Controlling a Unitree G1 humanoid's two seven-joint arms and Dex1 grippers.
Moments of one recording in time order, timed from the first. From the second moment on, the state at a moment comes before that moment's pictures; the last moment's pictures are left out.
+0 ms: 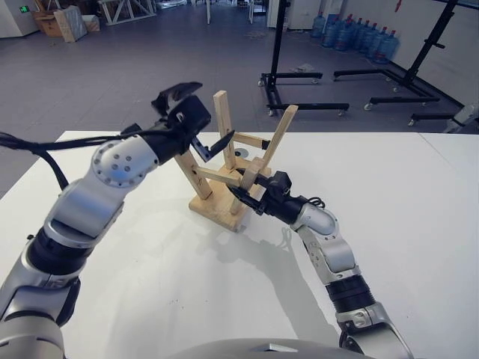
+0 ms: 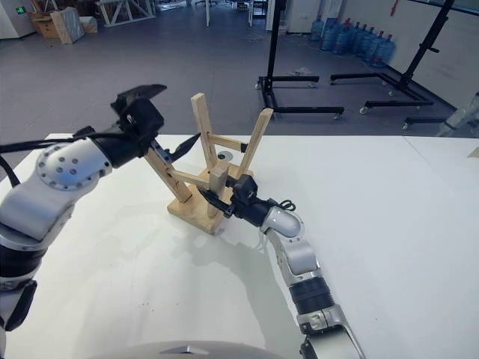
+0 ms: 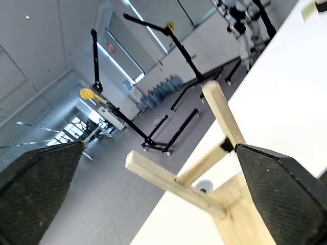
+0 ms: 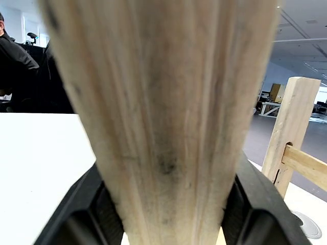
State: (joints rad) left arm -0.58 0.75 -0.29 -0.45 -0.18 0.50 -0.34; right arm -0.26 -0.14 0.17 0.02 0.26 -0.07 0.75
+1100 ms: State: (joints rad) left arm -0.56 0.55 -0.29 -0.27 0.16 0.30 -0.47; right arm -0.26 -0.14 0.19 0.04 0.29 -0.11 0.74
